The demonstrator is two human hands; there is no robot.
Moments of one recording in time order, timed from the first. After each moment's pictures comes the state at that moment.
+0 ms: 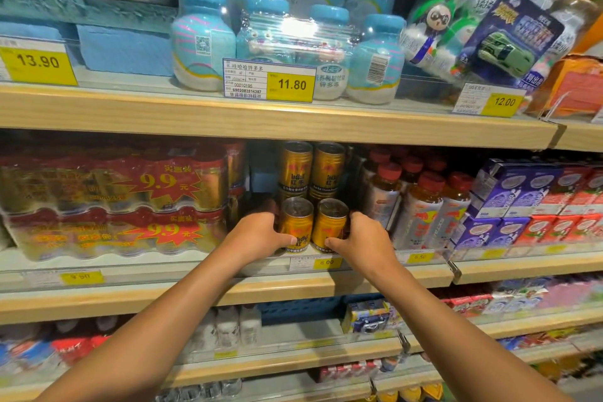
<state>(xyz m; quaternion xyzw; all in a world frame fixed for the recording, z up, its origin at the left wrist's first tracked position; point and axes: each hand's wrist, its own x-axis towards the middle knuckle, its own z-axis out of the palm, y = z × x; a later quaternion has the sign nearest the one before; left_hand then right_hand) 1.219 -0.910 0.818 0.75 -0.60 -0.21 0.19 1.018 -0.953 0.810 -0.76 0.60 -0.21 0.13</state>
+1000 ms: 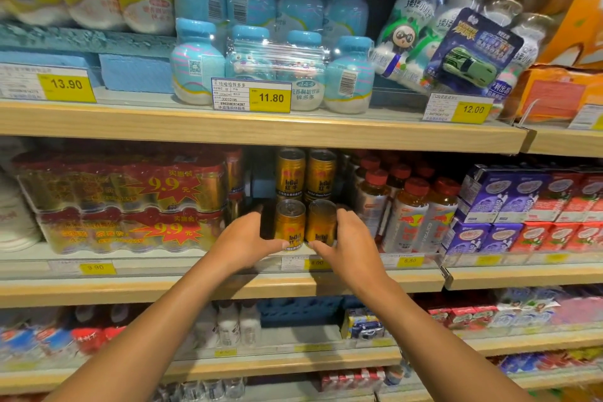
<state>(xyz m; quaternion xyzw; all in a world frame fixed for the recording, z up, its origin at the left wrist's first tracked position) 1.204 -0.872 0.830 0.78 -0.57 -0.16 0.21 1.008 -0.931 0.811 -0.81 0.49 -0.30 0.10</state>
